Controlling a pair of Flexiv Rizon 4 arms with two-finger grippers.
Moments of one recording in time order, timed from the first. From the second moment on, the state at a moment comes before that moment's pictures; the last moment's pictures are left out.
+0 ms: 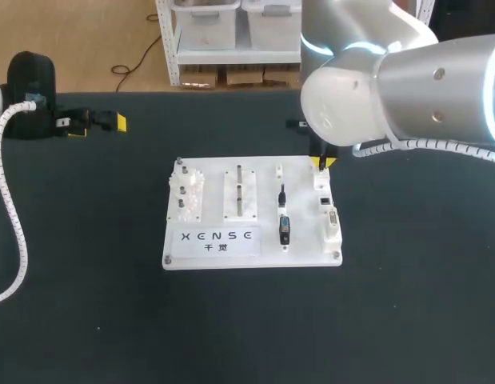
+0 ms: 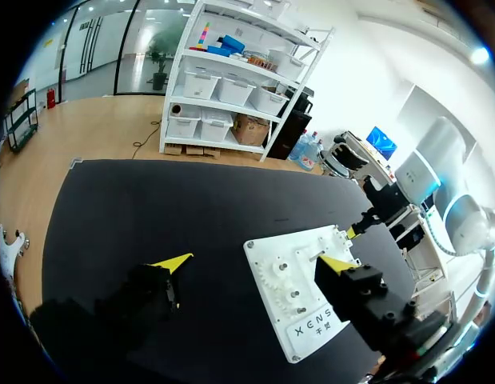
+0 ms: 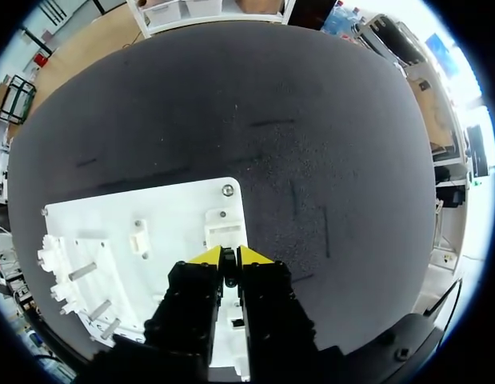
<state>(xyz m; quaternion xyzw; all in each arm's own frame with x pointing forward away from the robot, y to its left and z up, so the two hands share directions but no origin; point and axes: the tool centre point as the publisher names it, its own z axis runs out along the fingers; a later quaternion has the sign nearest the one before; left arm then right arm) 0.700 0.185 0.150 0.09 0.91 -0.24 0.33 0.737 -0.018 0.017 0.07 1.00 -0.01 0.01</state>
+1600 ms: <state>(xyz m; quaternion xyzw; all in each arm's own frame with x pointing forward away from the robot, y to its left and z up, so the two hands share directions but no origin) 0.700 0.185 0.150 0.09 0.91 -0.24 0.33 0.692 0.072 0.054 0.03 1.00 0.02 0.02</state>
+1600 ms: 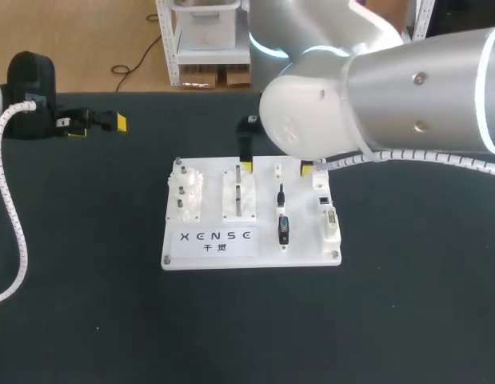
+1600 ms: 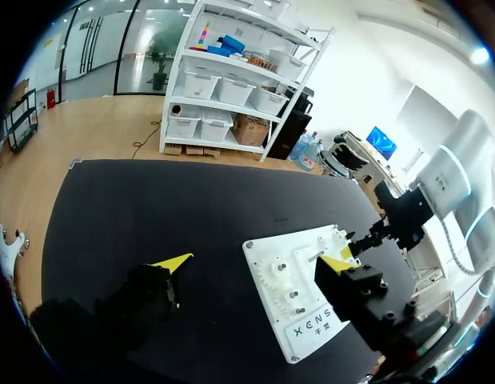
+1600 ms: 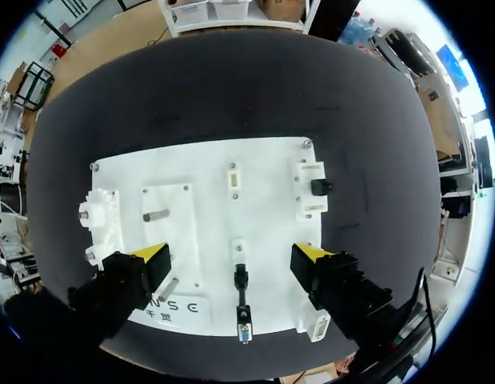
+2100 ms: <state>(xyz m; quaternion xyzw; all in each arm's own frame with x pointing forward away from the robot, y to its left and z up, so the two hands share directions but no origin) 0.700 0.185 0.150 0.09 0.91 -0.24 0.33 0.677 0.088 0.041 0.01 1.00 0.02 0.00</state>
